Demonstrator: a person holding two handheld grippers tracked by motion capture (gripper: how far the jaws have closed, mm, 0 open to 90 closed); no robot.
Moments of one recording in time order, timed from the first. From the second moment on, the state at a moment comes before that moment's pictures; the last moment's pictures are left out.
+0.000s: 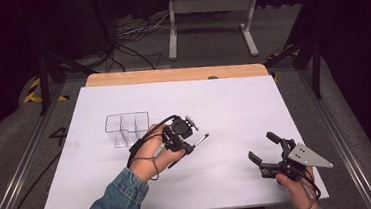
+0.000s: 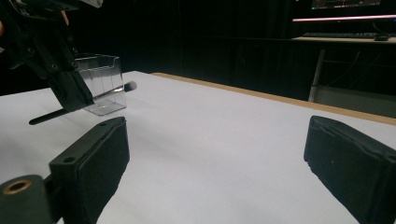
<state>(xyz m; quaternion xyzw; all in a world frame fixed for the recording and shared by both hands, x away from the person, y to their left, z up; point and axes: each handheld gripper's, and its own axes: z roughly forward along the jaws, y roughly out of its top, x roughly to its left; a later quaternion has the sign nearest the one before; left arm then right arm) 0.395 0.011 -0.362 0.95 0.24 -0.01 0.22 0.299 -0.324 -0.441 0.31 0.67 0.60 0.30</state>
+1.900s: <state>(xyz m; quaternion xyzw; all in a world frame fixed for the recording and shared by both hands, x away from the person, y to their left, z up) 0.389 0.103 -0.365 0.78 0.20 0.09 0.59 0.300 -0.321 -0.443 0.32 0.67 0.60 0.31</state>
